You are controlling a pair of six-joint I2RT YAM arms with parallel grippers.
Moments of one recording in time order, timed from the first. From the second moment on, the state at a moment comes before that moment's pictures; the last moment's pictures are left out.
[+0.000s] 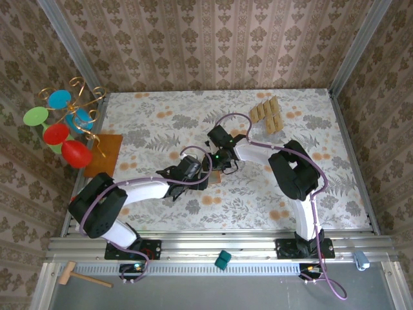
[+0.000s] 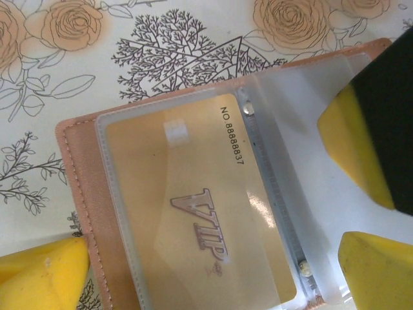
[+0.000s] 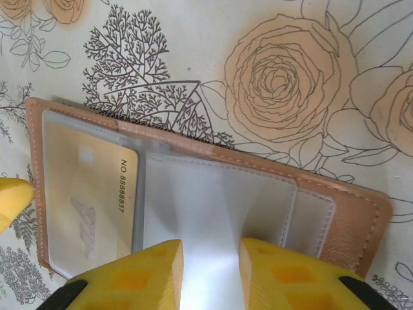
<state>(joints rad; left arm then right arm) -0.83 1.52 0.67 -0.12 -0.24 -0.51 0.64 2.05 1.38 -0.47 -0.30 0.50</state>
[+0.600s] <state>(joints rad) -0.83 1.55 0.64 -0.06 -0.25 -0.51 0.65 2.05 1.41 -0.48 -0.31 0.50</state>
